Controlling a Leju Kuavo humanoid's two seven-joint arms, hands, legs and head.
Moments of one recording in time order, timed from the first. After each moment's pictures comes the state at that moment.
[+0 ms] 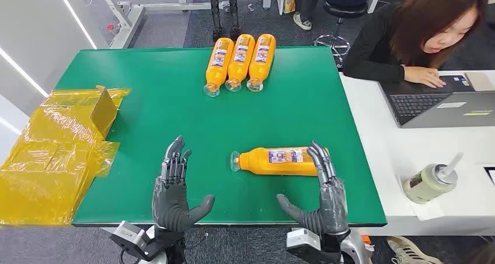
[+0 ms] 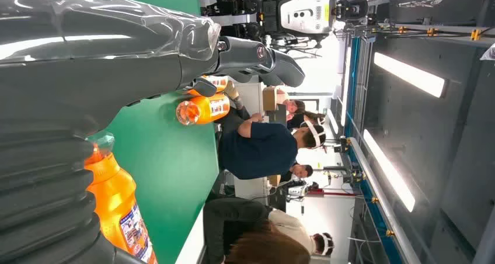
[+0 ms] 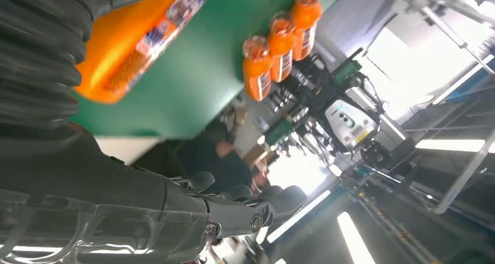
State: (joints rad) left arm 0.03 -0.20 -0.43 -1.18 -0.20 0.04 -0.70; right arm 0.00 -0.18 0.49 -1.59 0.78 -0.56 -0.36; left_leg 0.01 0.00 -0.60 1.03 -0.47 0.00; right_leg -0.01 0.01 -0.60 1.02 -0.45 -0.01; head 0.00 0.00
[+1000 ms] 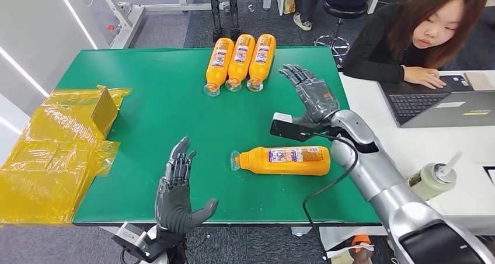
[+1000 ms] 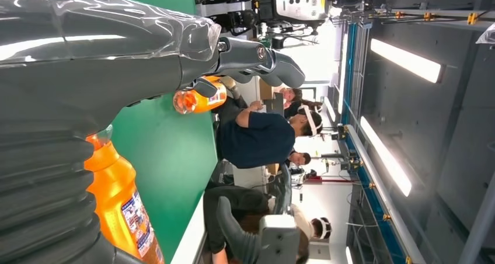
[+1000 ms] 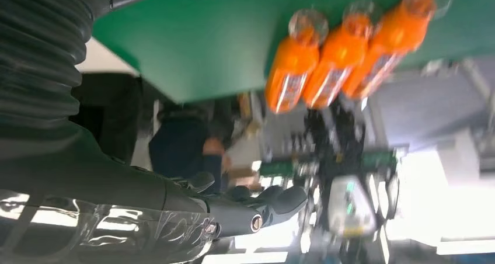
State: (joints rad) left arm 0.03 -0.20 -0.43 -1.18 -0.22 0.00 -0.70; right arm -0.83 -0.21 0.59 -0.91 0.82 -0.01 -0.30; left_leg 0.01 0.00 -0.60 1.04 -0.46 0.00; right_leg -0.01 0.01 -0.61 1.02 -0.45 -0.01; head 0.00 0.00
